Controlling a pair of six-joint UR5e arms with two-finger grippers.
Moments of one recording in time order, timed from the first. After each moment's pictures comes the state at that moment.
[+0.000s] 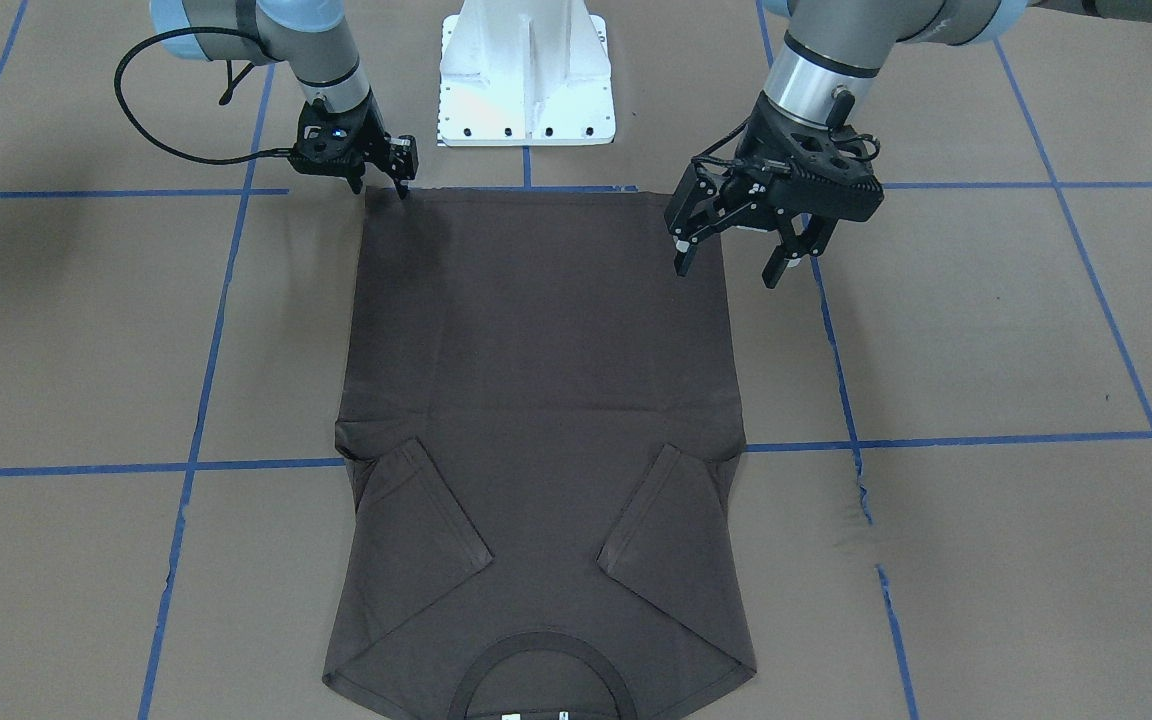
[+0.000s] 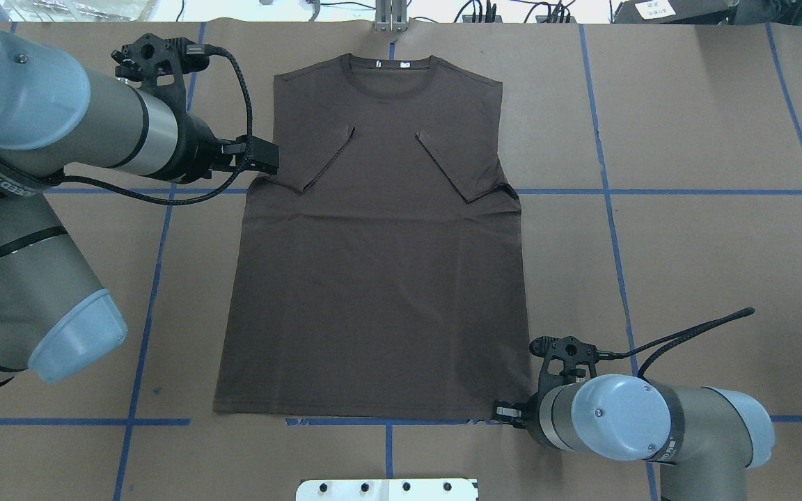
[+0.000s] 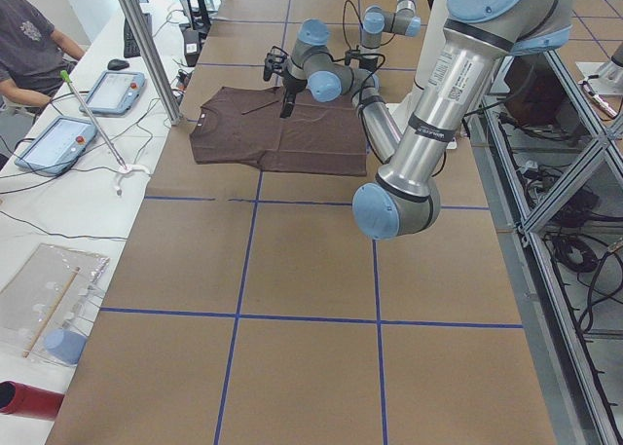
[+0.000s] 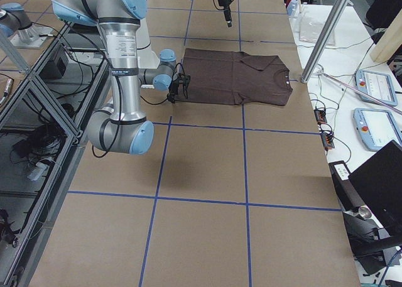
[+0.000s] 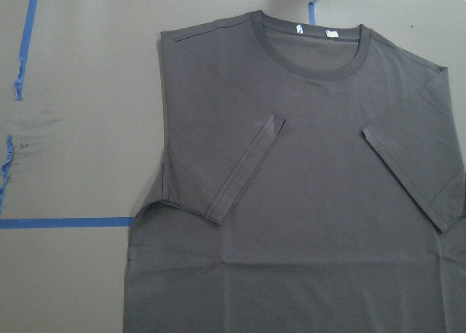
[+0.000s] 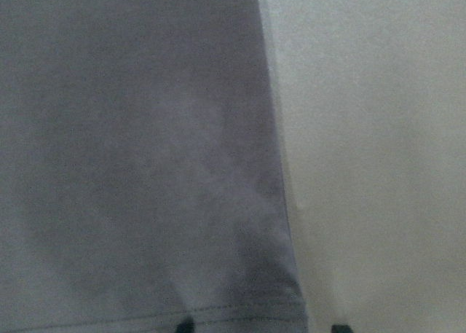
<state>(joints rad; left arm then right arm) -0.74 -2.05 -2.00 -1.70 -1.86 -1.14 0.16 -1.42 2.00 -1.31 1.67 1.64</state>
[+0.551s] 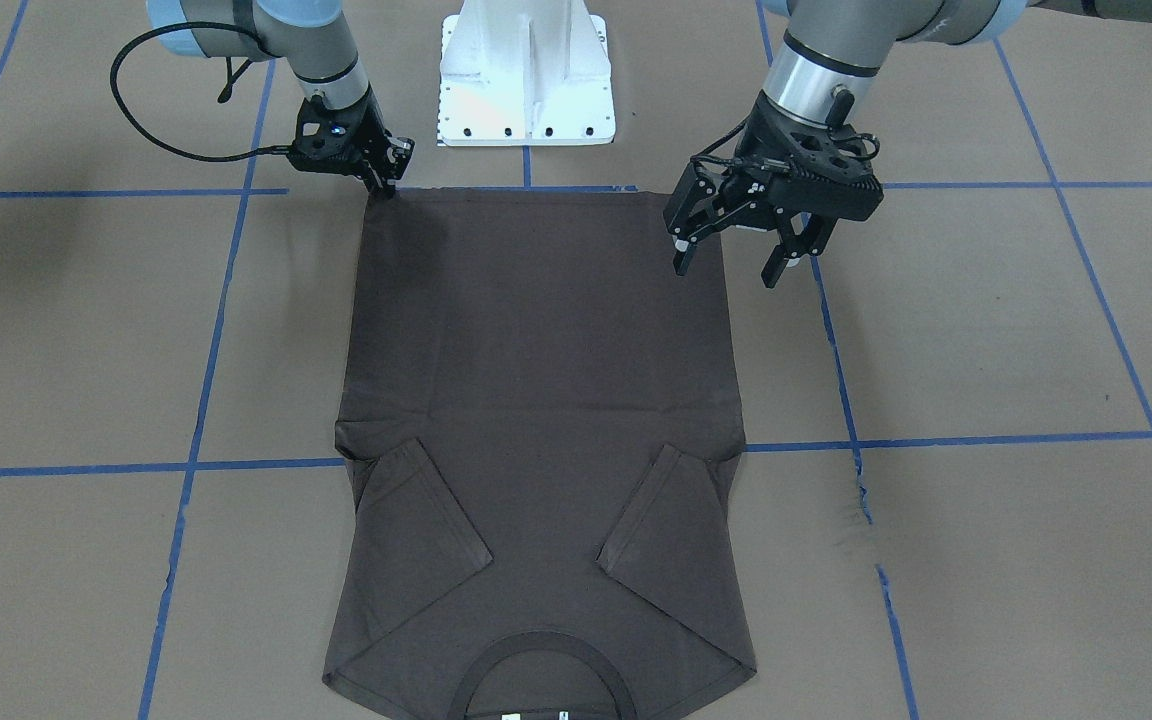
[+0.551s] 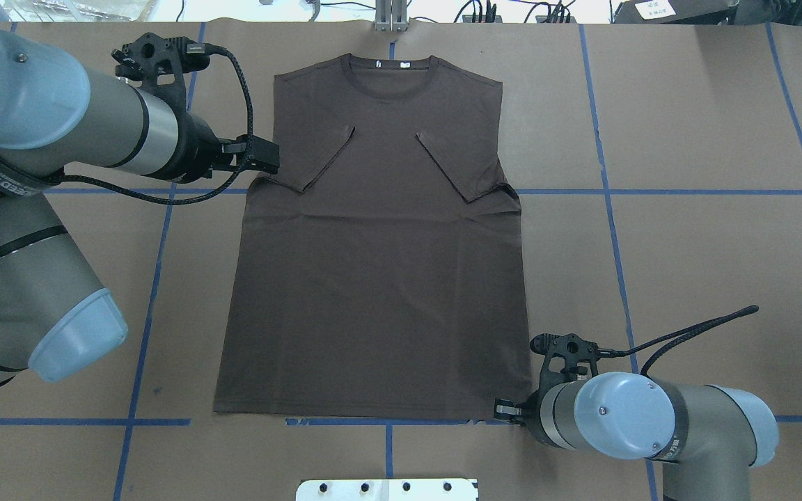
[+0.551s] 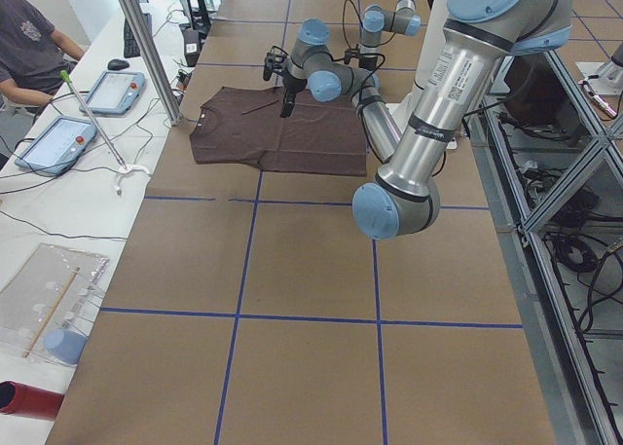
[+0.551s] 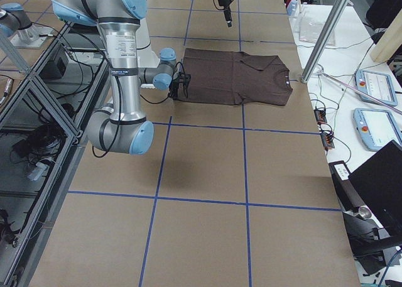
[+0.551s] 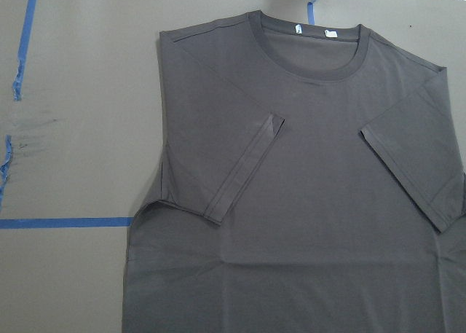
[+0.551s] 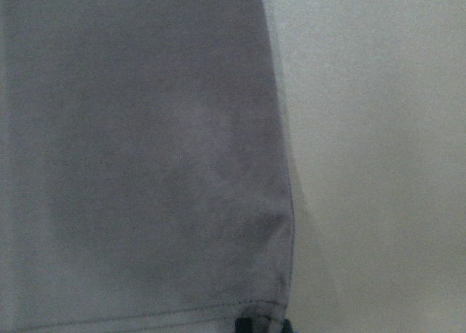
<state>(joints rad) -0.74 -2.05 -2.00 -1.70 -1.86 -1.14 0.17 -1.42 2.02 -1.31 1.67 1.64</state>
